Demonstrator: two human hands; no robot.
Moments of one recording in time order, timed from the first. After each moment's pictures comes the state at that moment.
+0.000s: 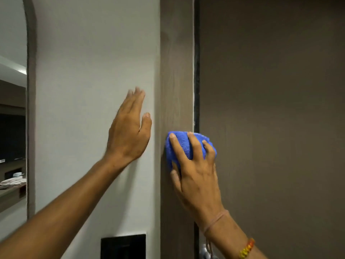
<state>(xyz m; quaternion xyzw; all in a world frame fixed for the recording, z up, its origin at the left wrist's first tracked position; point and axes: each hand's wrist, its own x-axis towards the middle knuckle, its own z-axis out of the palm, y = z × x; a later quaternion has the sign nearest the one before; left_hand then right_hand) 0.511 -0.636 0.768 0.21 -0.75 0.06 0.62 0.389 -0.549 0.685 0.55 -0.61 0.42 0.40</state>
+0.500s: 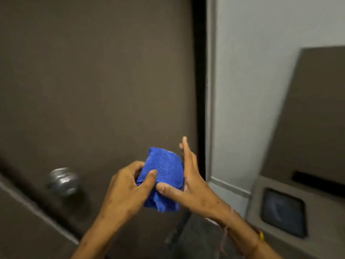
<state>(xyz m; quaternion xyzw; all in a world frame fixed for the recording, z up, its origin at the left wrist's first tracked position) 0.359 -0.431 0.508 0.09 -0.87 -0.47 0.13 0.298 -0.285 0.457 0.30 -0.74 0.60 -0.05</state>
